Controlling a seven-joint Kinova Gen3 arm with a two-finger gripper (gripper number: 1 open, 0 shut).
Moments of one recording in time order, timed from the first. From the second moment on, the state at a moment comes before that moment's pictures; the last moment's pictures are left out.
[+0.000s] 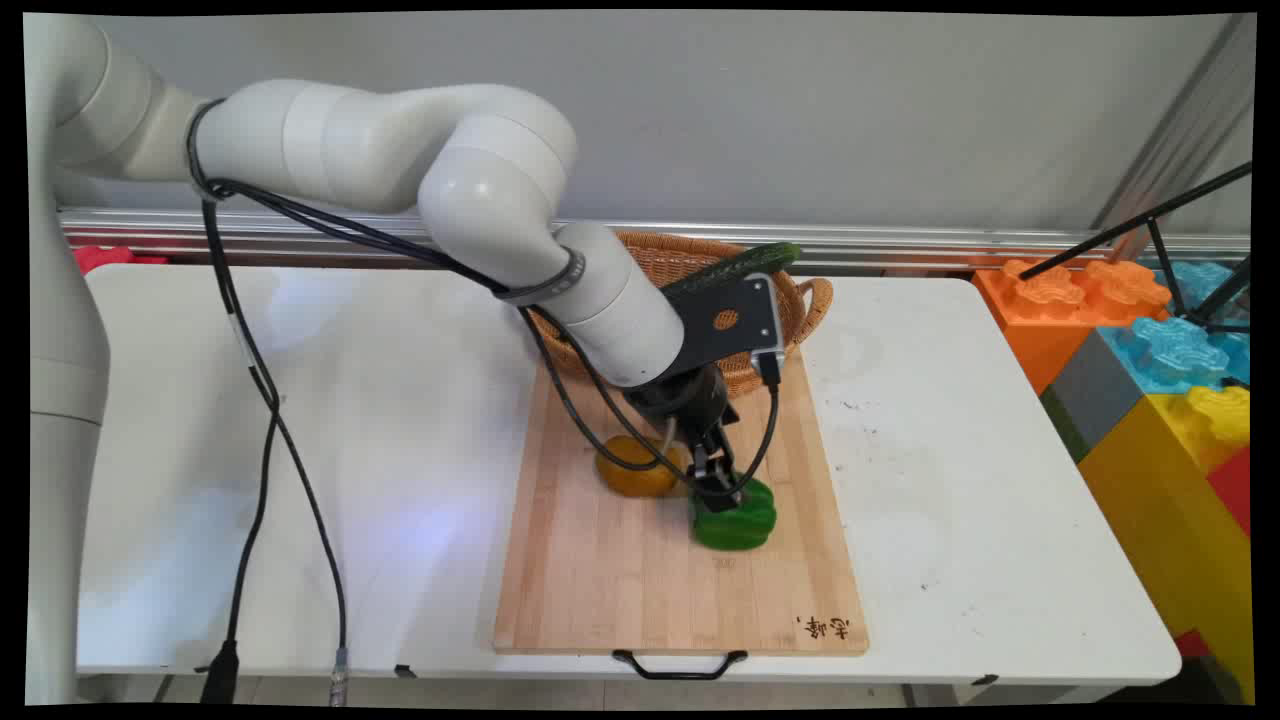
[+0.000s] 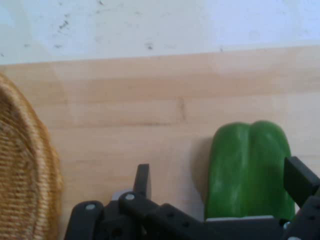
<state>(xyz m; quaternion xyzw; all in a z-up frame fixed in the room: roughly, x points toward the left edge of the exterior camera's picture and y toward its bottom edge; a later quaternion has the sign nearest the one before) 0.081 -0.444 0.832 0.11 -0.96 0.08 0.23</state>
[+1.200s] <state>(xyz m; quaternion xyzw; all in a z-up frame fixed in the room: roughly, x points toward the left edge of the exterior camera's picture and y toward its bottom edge) 0.142 -0.542 0.919 0.21 -0.94 0.17 0.23</state>
